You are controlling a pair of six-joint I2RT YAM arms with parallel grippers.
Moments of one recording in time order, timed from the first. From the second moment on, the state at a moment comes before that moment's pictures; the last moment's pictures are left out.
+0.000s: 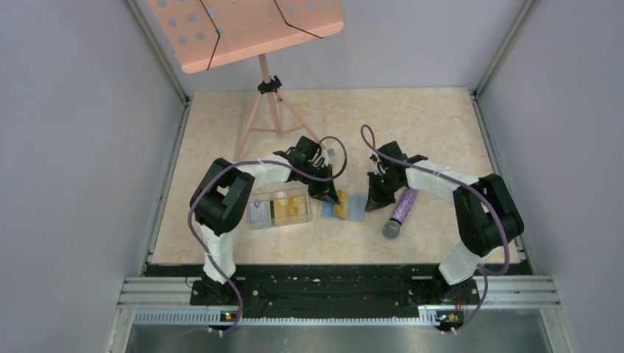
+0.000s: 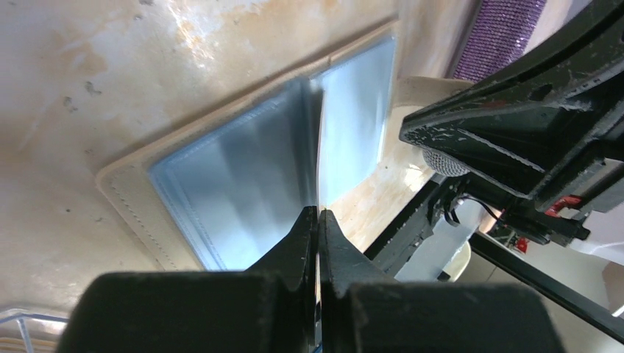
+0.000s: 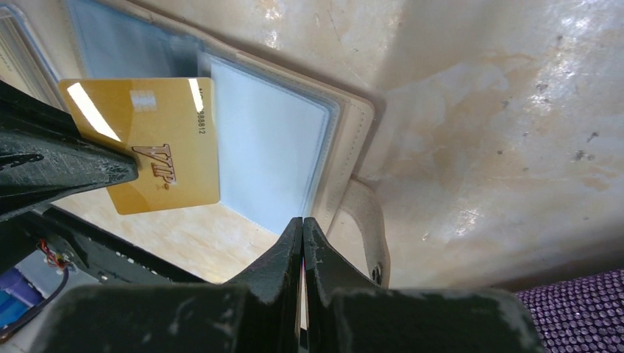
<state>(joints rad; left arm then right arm) -0.58 1.94 1.21 -0.29 0.67 -0.60 0.43 1.64 0.96 -0.55 -0.31 0.44</state>
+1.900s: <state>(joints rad) -0.59 2.04 1.28 -0.34 0.68 -0.60 0.42 1.71 0.96 -0.56 -0.36 0.43</state>
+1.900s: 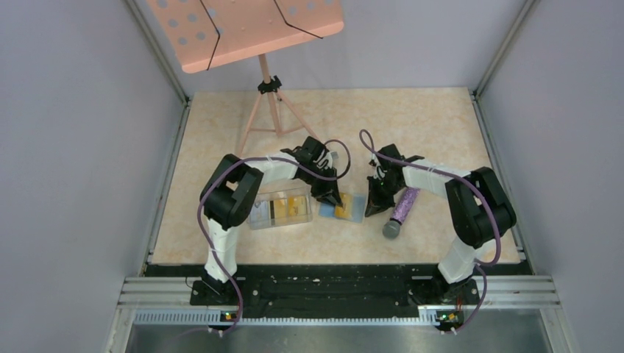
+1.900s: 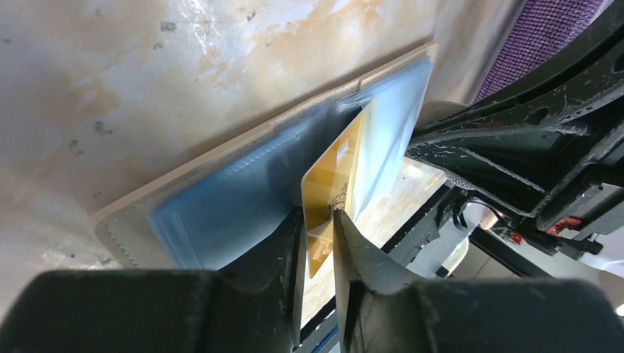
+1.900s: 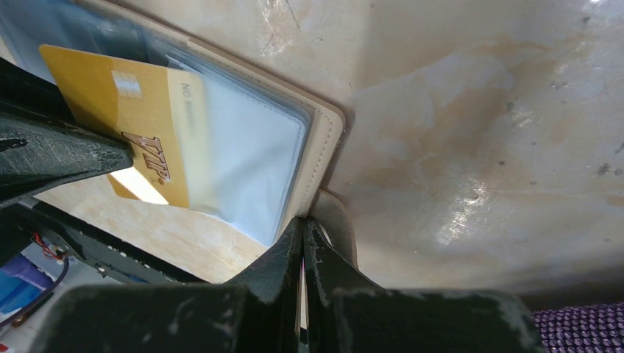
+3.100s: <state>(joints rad) -0.69 2.12 1.55 -0.69 0.48 -0.44 0.42 1.72 0.96 -0.56 -0.38 0.43</state>
